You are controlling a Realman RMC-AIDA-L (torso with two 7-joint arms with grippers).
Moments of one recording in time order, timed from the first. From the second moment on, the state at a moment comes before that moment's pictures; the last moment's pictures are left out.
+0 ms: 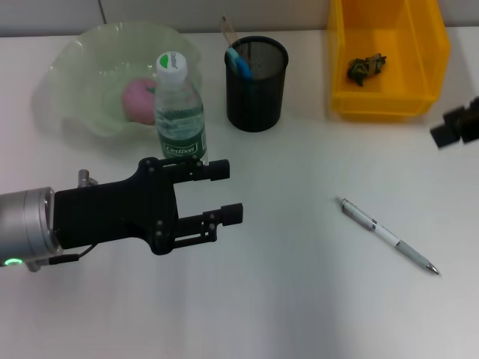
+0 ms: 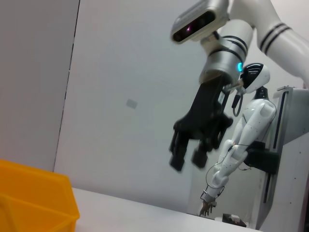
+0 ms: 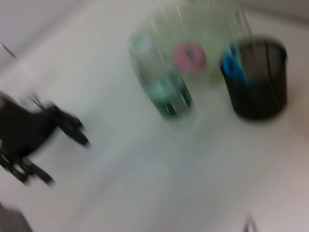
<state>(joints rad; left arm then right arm) -0.38 -2.07 1.06 0.61 1.56 1.72 -1.15 0.69 1.97 -0.76 -1.52 -2.34 -2.15 2.48</state>
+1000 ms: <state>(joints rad) -0.37 -2.07 1.06 0.58 1.56 1.72 -1.13 0.93 2.08 -1.23 -1.06 -2.80 -1.87 2.61</state>
